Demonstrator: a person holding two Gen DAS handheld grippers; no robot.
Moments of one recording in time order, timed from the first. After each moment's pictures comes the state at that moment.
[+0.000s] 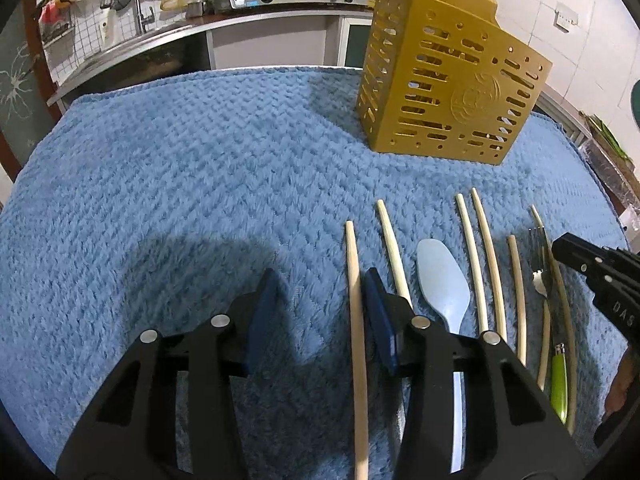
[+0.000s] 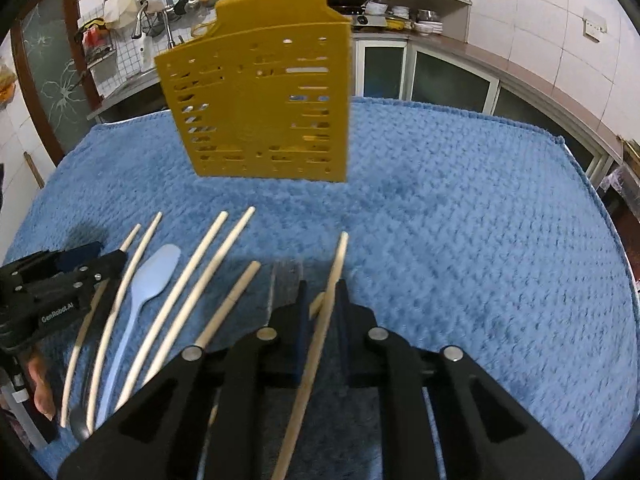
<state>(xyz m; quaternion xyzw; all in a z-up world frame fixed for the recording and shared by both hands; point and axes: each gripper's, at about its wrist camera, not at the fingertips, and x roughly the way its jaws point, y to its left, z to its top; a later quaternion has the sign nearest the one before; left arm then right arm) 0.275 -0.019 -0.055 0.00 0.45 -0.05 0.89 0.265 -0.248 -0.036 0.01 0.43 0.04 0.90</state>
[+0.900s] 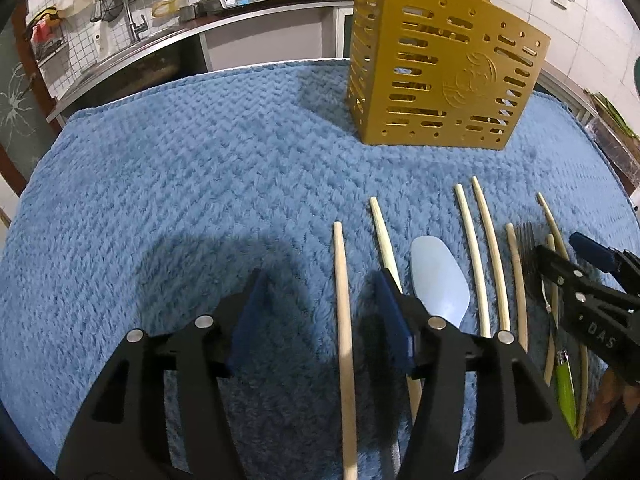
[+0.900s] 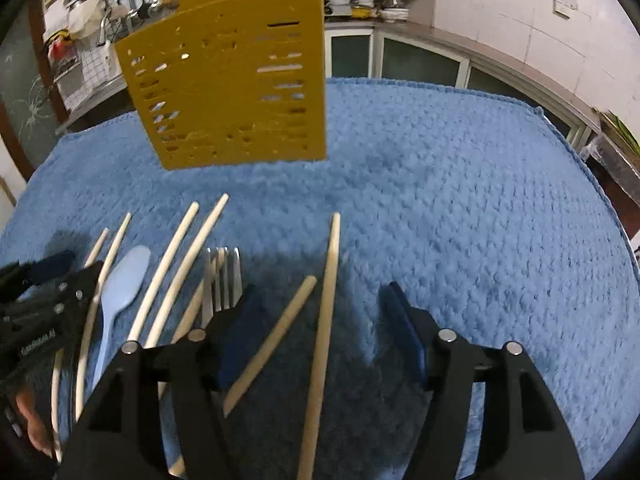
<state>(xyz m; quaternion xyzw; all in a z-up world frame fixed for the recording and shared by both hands) 0.284 -0.034 -0.055 0.03 0.46 -0.05 0.89 0.274 -0.240 -0.054 0.04 0.43 -0.02 0.90</state>
